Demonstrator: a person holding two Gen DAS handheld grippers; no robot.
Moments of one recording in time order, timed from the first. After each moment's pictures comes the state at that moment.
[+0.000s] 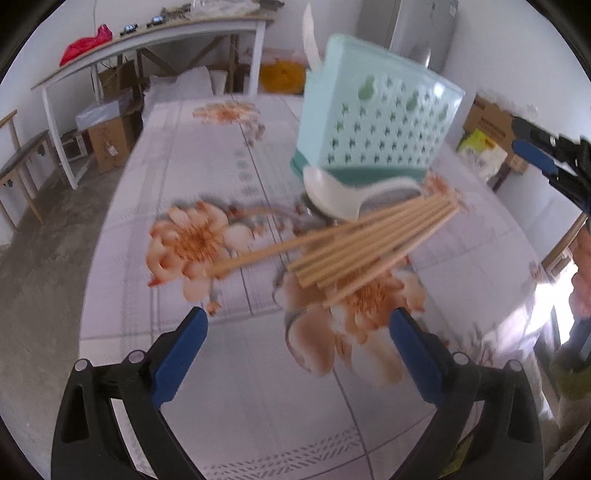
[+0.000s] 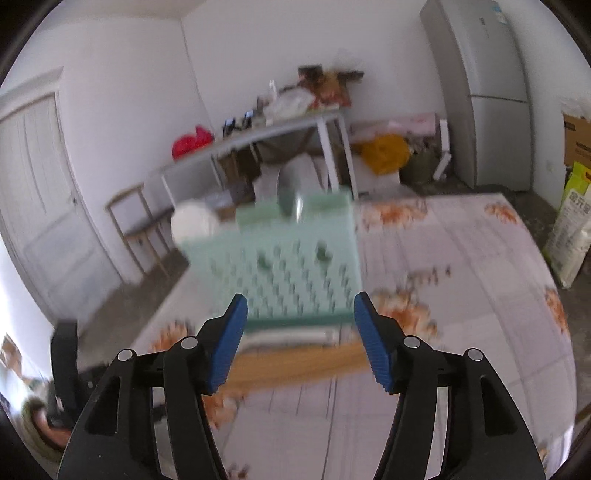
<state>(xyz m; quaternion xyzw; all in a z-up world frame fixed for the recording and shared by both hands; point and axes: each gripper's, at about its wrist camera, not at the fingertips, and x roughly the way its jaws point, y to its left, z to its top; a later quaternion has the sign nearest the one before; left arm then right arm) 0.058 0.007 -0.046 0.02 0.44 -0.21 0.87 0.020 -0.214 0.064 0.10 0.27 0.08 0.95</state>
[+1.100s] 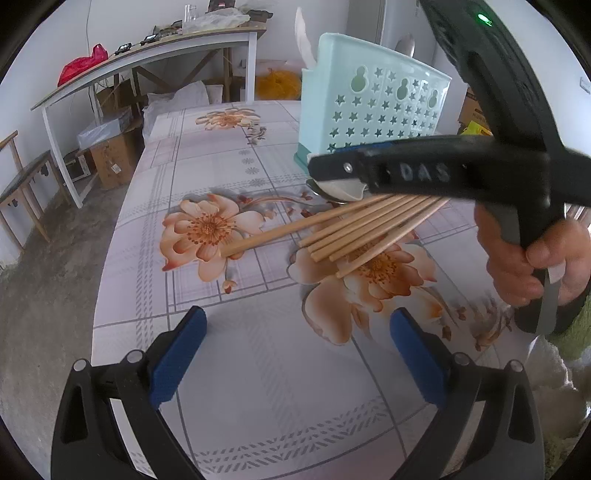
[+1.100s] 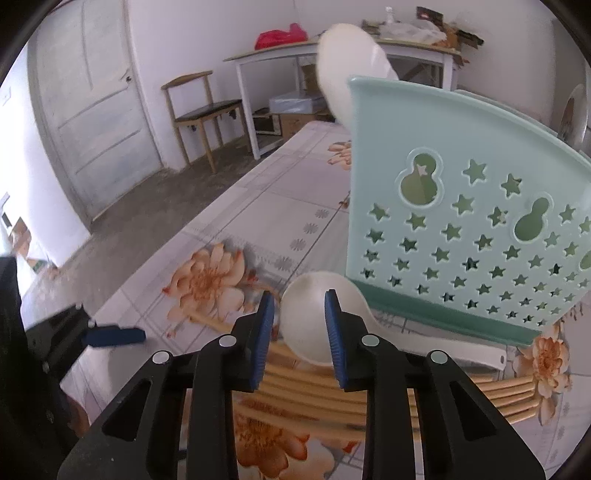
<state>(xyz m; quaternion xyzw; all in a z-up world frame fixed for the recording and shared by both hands) 0.040 0.016 -0.056 0.05 0.40 -0.21 0.89 0.107 -0.074 0.001 -0.05 0.38 0.20 0.90</state>
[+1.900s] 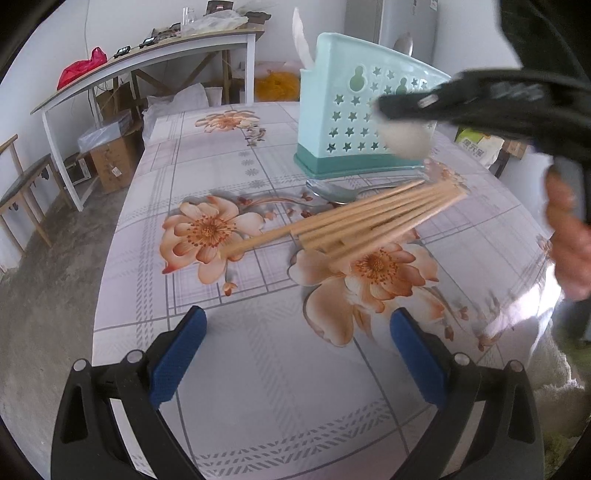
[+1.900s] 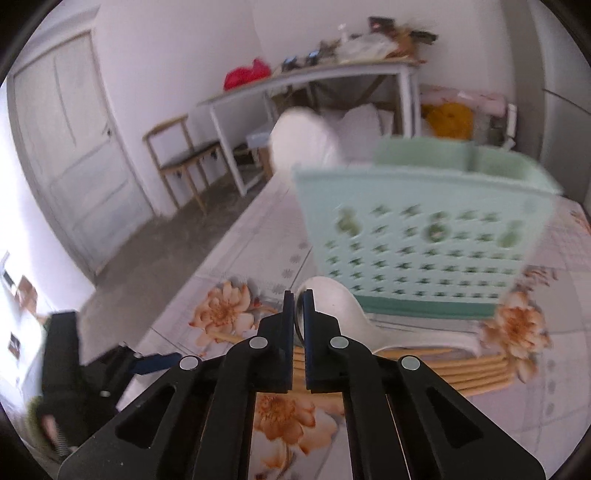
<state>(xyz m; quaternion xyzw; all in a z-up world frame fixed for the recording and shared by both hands) 0.039 0.014 -0.055 0.06 0.40 -0.21 0.89 0.063 -0.117 0.050 0.05 0.34 0.17 0.92</state>
